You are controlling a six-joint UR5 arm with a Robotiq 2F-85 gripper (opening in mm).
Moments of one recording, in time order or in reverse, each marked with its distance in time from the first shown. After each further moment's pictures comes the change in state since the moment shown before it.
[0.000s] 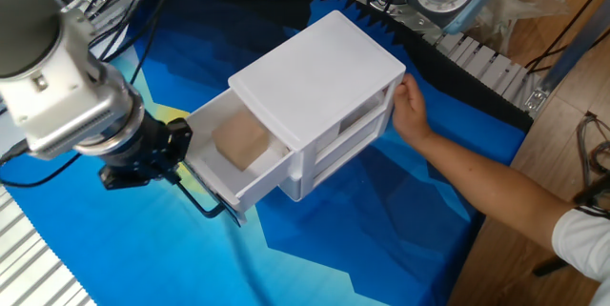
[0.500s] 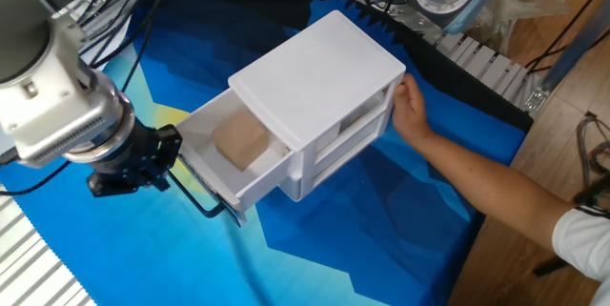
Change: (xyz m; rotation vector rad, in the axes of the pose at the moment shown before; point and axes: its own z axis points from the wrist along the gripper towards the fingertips) arm 0.005 -0.011 -0.010 0.025 0.043 0.029
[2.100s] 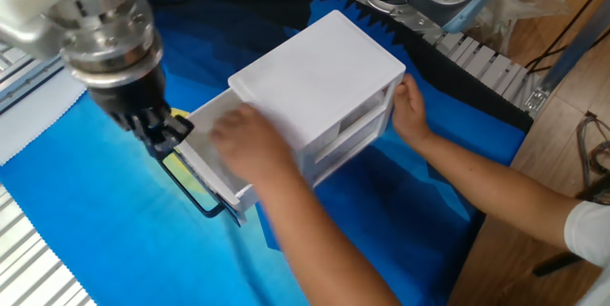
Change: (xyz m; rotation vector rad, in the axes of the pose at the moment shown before) arm -0.008 0.035 -0.068 0.166 -0.185 1.123
